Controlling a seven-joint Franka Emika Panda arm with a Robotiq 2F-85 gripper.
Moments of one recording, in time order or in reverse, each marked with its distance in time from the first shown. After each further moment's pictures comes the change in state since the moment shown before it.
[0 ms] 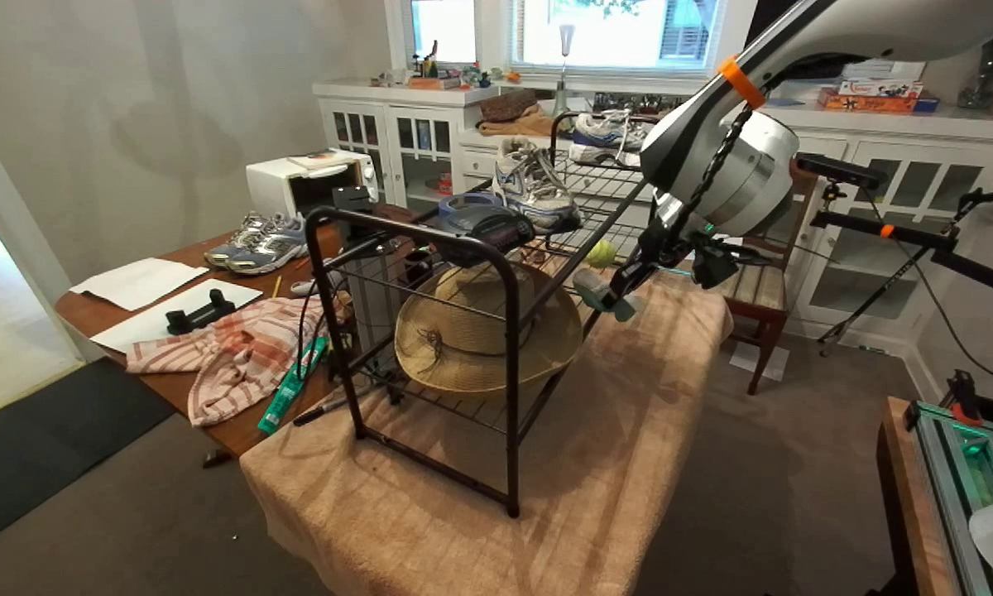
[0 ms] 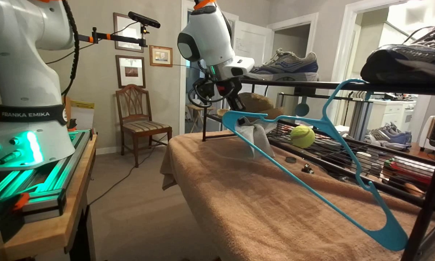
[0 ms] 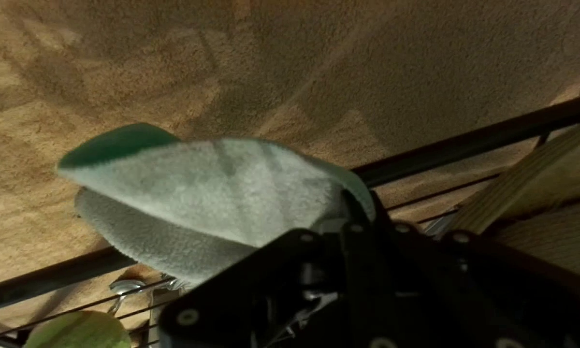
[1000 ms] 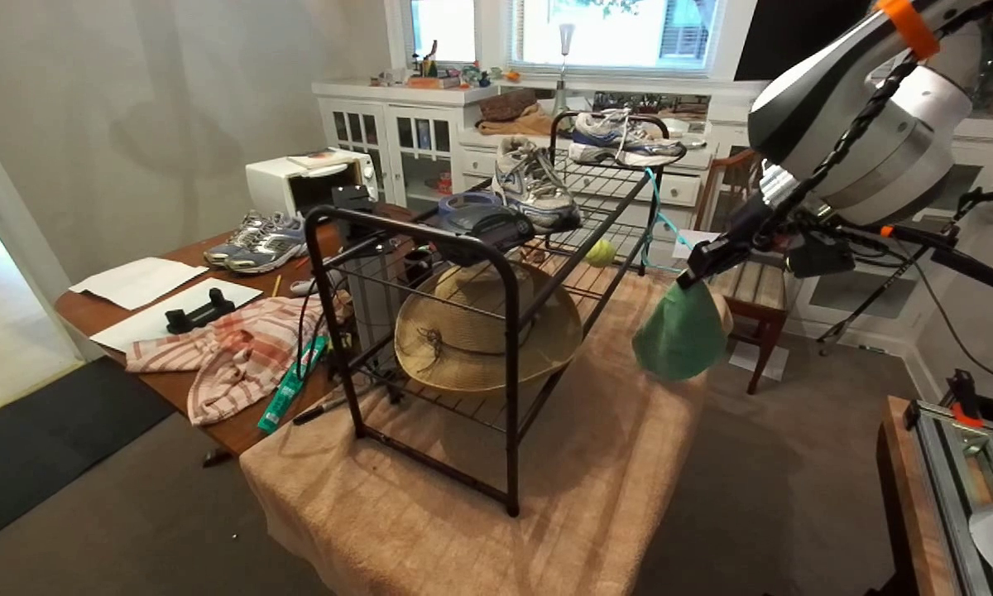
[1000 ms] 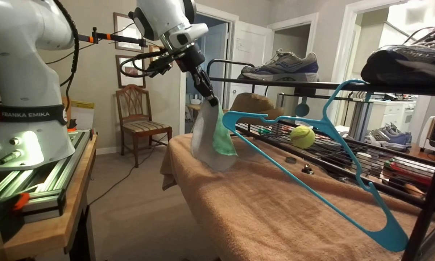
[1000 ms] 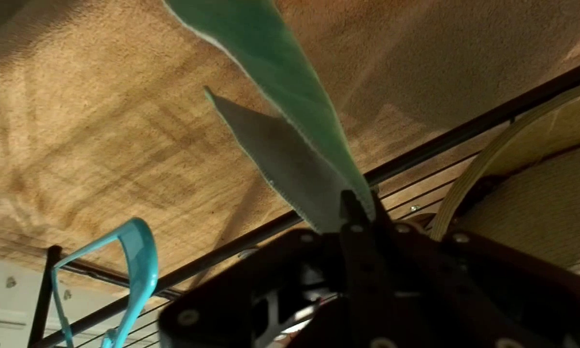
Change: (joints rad) arm 0.003 -0.455 0.045 -0.361 0.233 0.035 0.150
